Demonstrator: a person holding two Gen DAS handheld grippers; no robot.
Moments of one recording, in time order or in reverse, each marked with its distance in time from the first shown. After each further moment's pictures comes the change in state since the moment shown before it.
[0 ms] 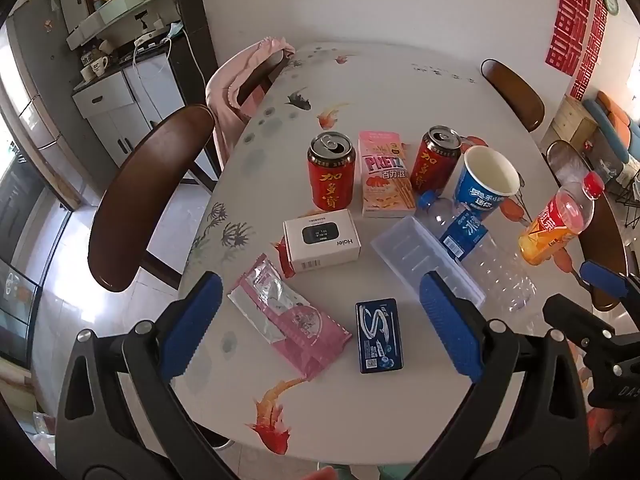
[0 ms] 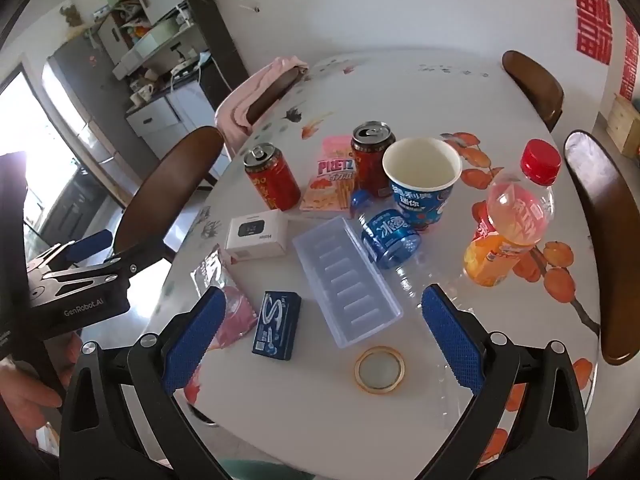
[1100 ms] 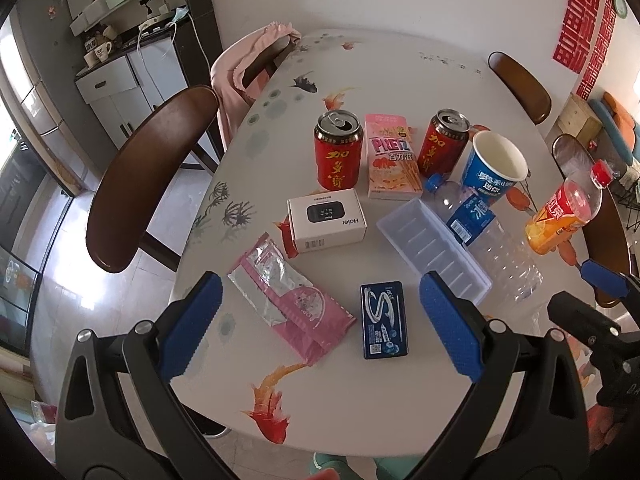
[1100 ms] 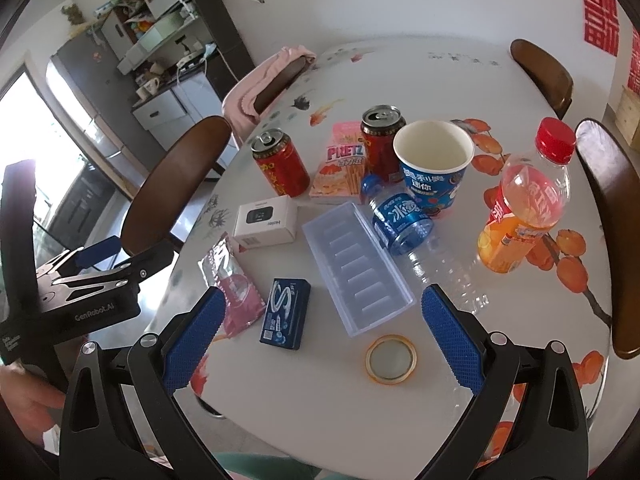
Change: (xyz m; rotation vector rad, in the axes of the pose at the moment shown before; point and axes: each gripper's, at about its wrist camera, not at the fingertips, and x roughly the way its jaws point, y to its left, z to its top) left arm 0.009 0.006 -0.012 -0.021 0.042 0.003; right arm 0.009 -0.001 -0.008 0.005 0.036 0.034
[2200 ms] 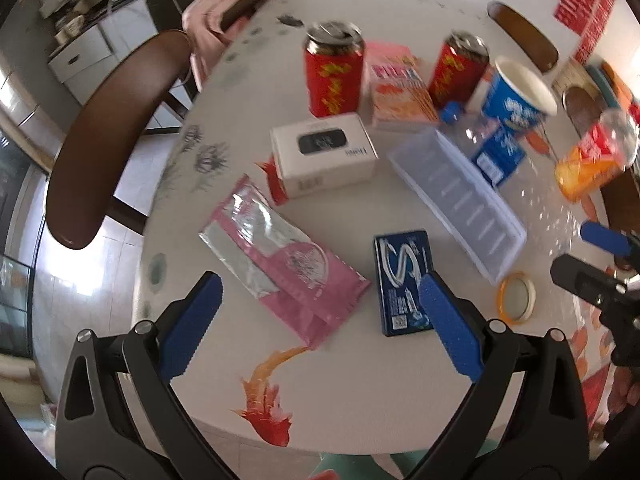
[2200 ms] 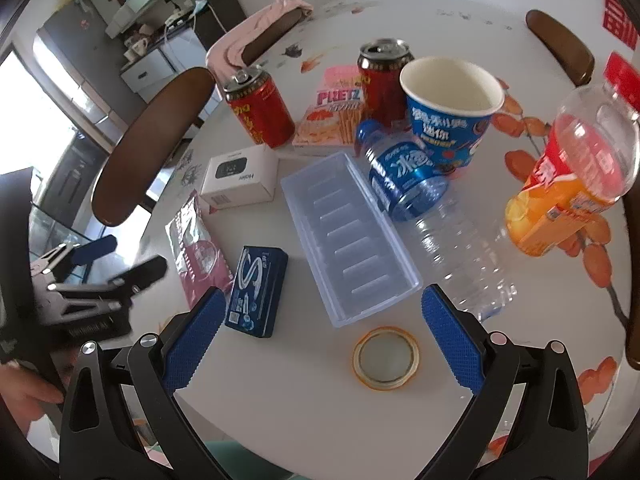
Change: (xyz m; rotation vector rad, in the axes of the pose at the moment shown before) left arm 0.076 0.003 -0.034 0.056 0.174 -0.045; right arm 0.071 -0.016 -0.011 -0.026 0.160 -0.015
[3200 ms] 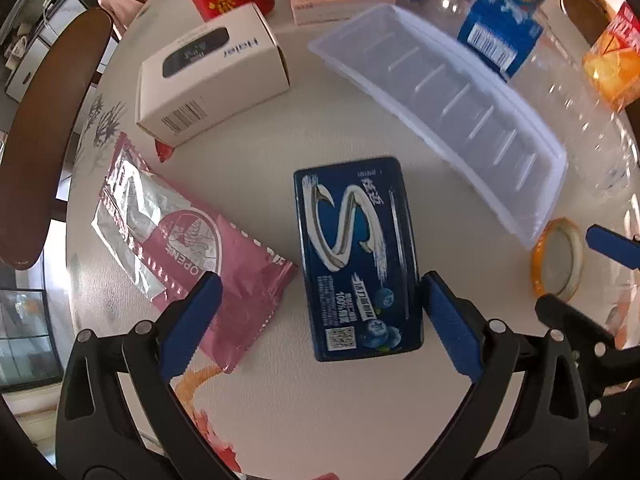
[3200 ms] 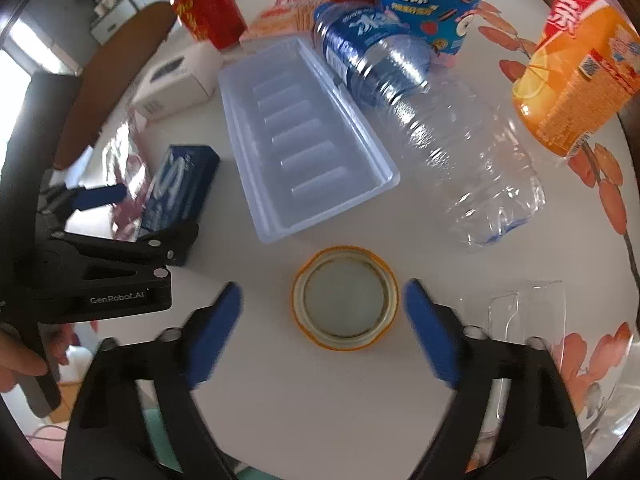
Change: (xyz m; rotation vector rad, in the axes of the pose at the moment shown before) left arm 0.096 -0.064 -0.015 0.143 0.221 0.018; right arm 0.070 -0.024 -0.051 -0.012 0.189 -0.120
